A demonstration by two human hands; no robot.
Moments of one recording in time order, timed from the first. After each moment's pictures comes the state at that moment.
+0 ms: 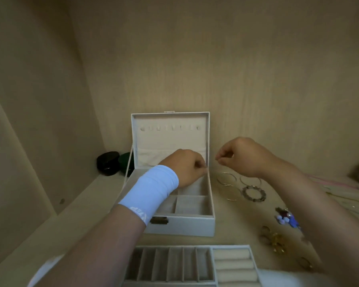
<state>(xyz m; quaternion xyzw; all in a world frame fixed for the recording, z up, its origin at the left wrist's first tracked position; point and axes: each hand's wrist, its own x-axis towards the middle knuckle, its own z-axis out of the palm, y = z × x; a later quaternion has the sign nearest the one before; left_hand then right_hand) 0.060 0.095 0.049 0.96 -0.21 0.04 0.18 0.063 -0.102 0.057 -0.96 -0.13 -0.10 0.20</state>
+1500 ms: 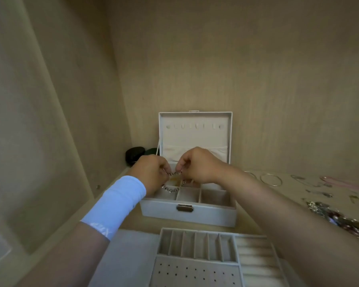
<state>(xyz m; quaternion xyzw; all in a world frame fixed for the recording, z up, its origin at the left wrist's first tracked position) 0.007 0.209 0.041 0.97 -0.04 0.11 0.22 0.052 0.043 0.041 -0.92 -0.23 0.01 0.33</state>
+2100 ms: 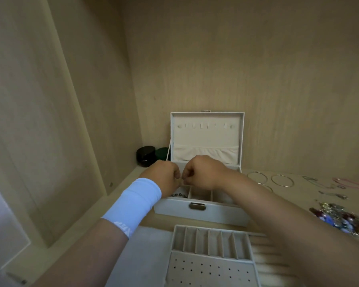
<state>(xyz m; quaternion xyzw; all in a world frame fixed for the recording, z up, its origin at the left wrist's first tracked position) 0.011 0.216 0.027 0.99 -0.05 0.06 0.11 0.051 0.059 0.027 -0.95 -0.27 -0.01 0.19</state>
